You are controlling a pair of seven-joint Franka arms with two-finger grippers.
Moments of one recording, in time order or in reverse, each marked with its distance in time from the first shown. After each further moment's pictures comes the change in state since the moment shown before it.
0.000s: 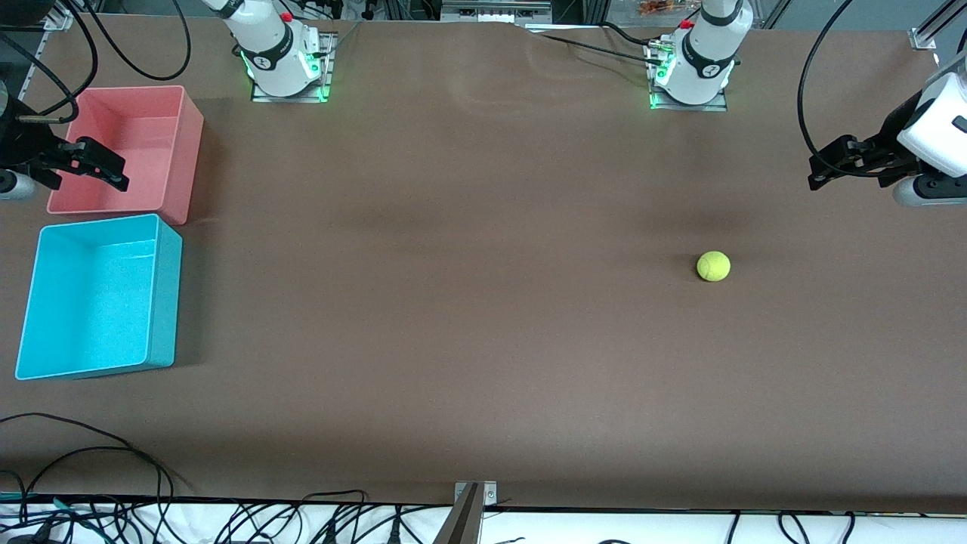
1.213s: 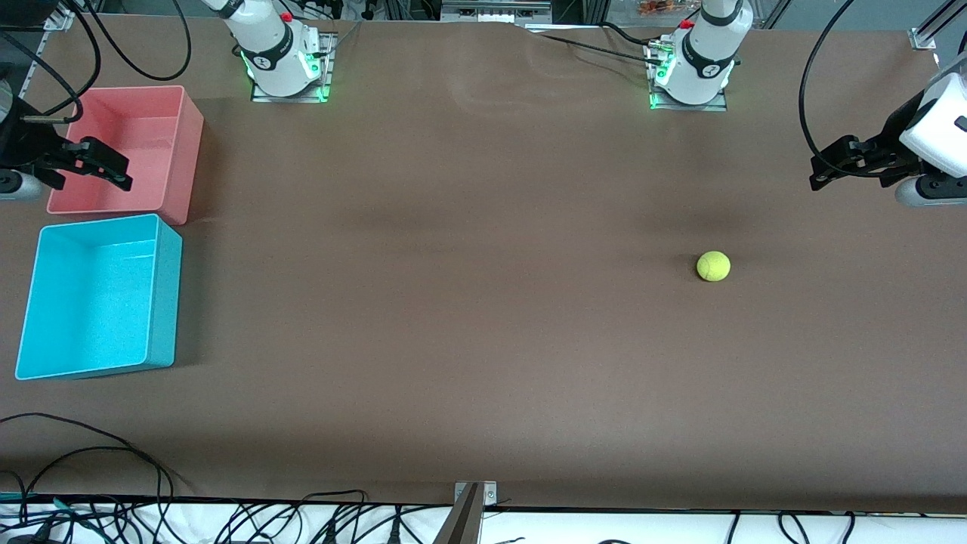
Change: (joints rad) left arm 0.003 0.000 0.001 0.000 0.000 0.000 0.000; right arm 0.004 0.001 0.014 -0.001 0.000 -0.008 0.001
